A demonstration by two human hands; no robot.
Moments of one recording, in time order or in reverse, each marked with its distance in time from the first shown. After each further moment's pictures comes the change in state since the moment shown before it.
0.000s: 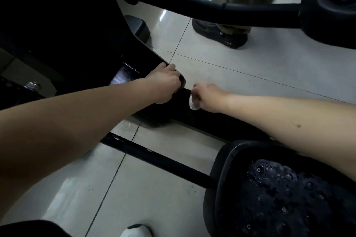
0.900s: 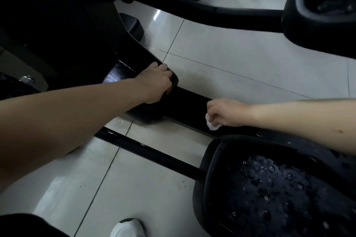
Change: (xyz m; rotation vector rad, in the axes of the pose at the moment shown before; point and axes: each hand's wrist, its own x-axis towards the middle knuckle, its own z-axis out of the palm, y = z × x) left_hand -0.011 0.001 0.004 0.055 0.085 0.014; right_hand -0.075 0.049 -0.005 -0.109 -0.255 -0.105
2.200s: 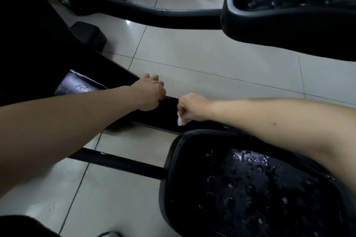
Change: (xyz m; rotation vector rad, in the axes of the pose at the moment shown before) left_hand 0.056 0.056 -0.019 -0.275 -0.030 0.113; right_hand -0.004 0.003 -0.001 0.063 0.079 0.170
